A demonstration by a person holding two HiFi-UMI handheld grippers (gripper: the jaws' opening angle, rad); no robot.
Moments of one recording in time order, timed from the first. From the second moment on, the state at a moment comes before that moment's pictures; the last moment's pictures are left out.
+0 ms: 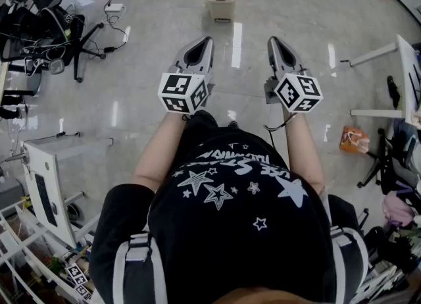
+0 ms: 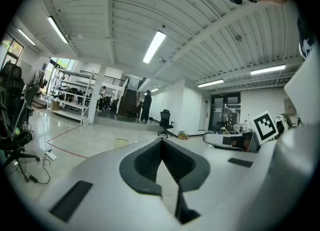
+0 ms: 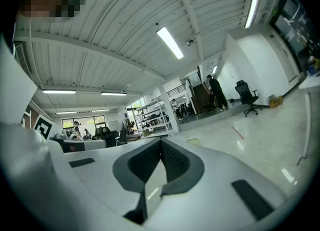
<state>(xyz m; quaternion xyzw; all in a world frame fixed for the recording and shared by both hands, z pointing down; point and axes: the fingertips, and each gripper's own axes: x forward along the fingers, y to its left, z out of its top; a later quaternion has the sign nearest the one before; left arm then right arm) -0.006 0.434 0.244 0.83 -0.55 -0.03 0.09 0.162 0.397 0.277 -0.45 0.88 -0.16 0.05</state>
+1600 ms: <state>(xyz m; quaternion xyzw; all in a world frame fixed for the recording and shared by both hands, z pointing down) -0.096 0.131 0.277 0.85 -0.50 -0.03 0.16 0.088 0.121 0.308 -0.52 0.83 -0.20 0.00</state>
